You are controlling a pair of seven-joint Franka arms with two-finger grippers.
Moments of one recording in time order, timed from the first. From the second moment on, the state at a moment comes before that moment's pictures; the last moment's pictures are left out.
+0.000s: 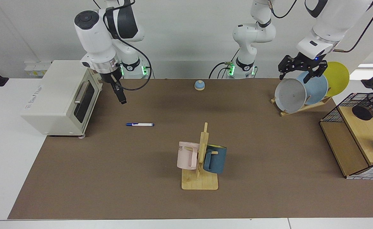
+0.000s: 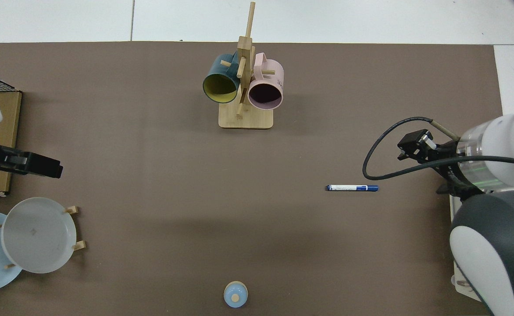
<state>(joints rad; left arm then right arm) -0.05 -0.03 0.00 -1.57 -0.03 1.48 0.17 0.00 -0.10 0.13 -1.96 0.06 1.83 1.27</state>
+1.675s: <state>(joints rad) -0.05 -0.04 0.00 -1.59 -0.03 1.48 0.17 0.05 0.13 0.14 -2.29 0.13 2.44 1.46</state>
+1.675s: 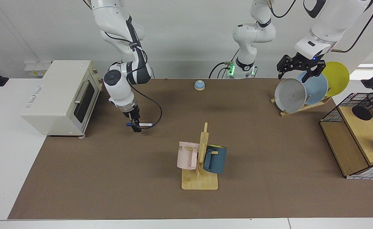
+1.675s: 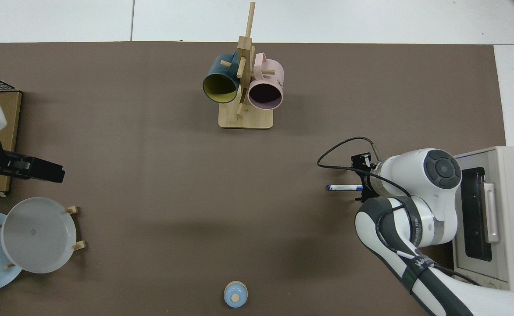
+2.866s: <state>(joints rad) -0.05 -0.05 -0.01 -1.61 -0.03 1.48 0.17 0.03 0.16 0.13 -2.29 0.13 2.45 1.44</state>
